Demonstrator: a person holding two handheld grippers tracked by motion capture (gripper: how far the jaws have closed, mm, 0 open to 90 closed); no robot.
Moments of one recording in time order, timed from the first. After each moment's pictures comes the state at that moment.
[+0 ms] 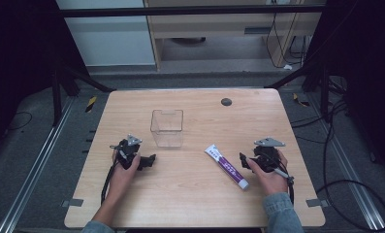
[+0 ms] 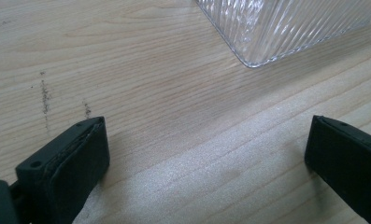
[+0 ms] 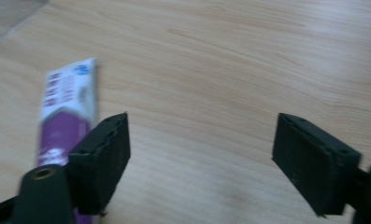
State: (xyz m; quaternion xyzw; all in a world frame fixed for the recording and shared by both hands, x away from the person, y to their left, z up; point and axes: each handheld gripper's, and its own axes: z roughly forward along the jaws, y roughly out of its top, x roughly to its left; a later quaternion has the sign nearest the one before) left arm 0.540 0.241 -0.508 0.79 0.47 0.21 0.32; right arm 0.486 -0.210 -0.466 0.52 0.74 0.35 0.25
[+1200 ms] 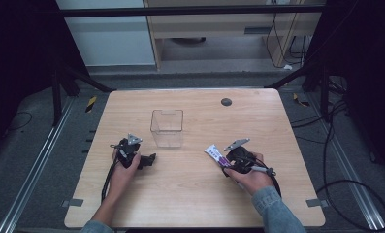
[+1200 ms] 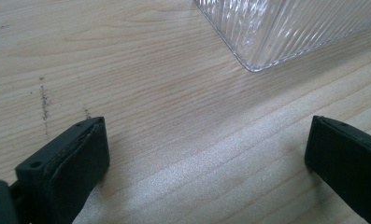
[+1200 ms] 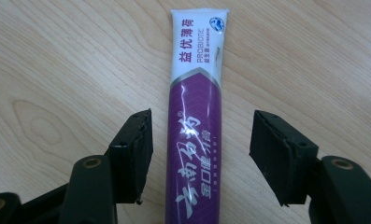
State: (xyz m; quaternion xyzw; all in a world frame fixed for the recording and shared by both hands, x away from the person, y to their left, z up) left arm 0.545 0.241 -0.508 0.79 0.47 0.21 0.33; right arm 0.489 -0.143 -0.458 0.41 0.86 0.25 0.16
